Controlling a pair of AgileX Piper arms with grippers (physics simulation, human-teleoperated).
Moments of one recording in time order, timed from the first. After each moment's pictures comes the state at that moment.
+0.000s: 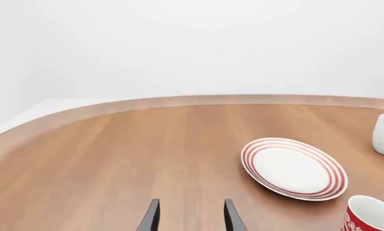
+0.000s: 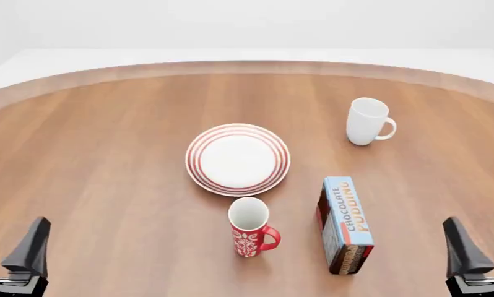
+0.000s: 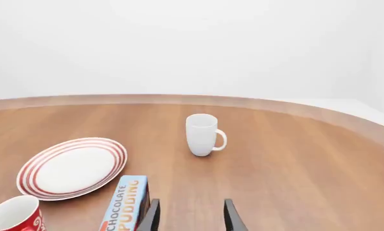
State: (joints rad) left arm 0.00 0.00 0.00 0.00 0.00; right arm 0.00 0.00 0.00 0.00 0.00
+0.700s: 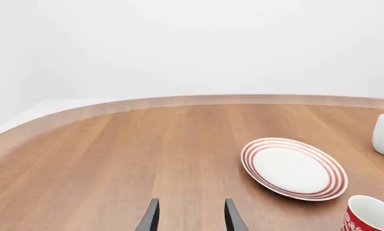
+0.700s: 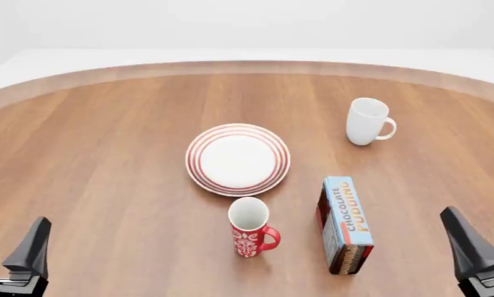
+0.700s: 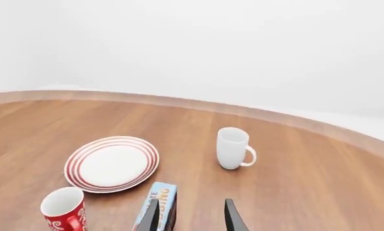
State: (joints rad) left arm 0.00 0.00 0.00 0.00 0.00; right arm 0.18 0.04 -0.19 0.15 -0.05
